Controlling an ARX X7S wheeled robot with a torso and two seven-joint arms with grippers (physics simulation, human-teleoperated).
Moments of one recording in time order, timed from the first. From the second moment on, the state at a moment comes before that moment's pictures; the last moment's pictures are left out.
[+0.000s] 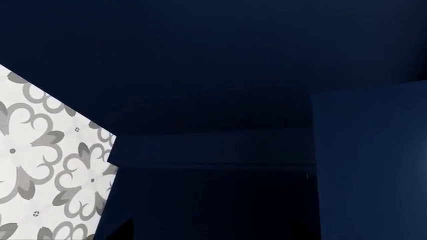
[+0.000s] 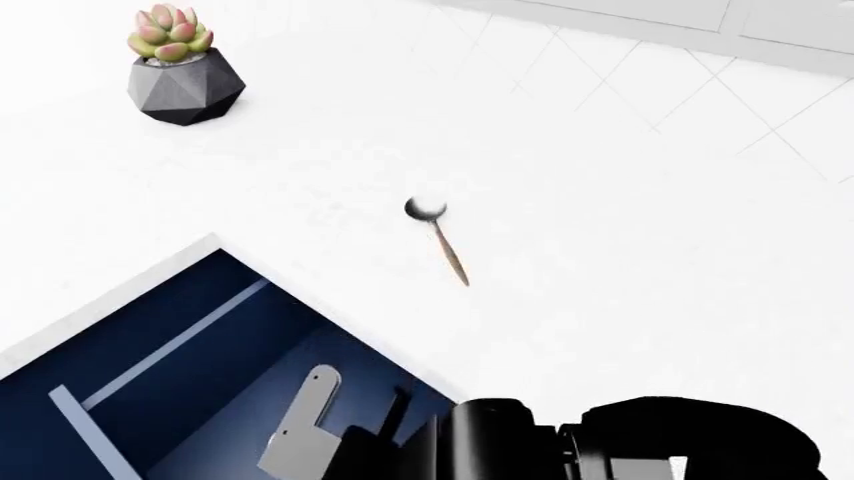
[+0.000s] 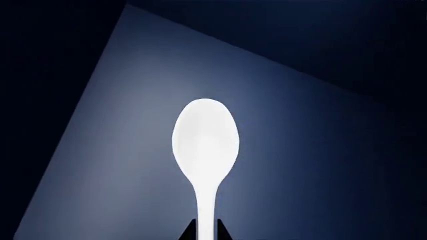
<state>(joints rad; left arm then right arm) 0.12 -0.23 -1.80 -1.31 0.00 -0.31 1.27 1.14 0.14 -1.57 -0.11 1.33 0.87 0.65</state>
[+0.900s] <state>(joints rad) 0.12 -0.23 -1.79 -1.31 0.00 -0.32 1.27 1.10 0.12 -1.65 -0.06 1.26 0.87 0.55</state>
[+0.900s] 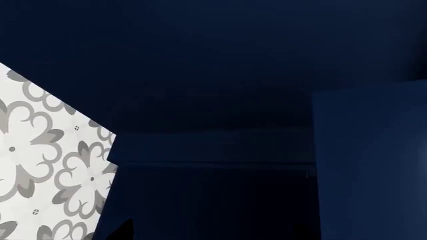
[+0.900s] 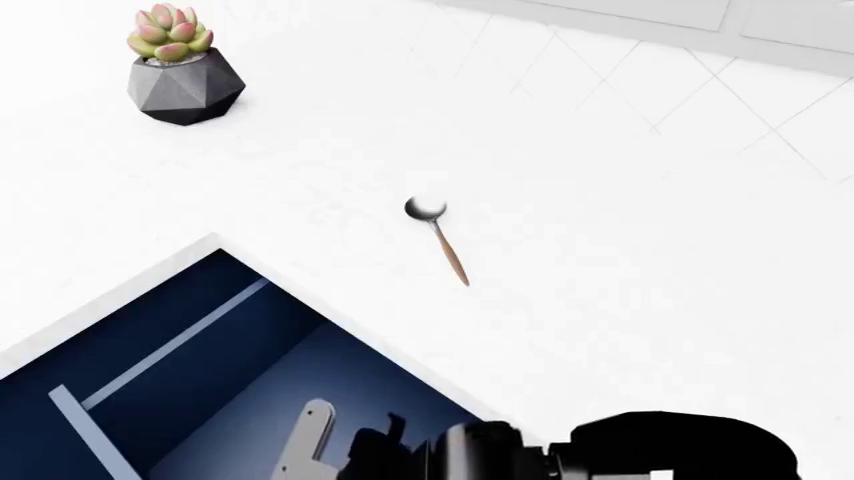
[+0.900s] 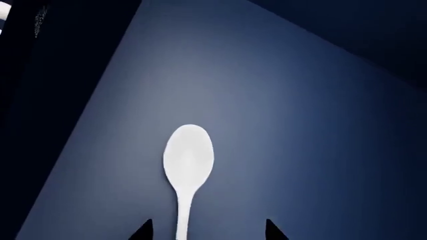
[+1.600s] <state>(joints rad) 0.12 -0.23 -1.80 -1.31 0.00 -0.32 1.27 1.44 0.28 -1.34 -0.46 1.63 0.94 0.77</state>
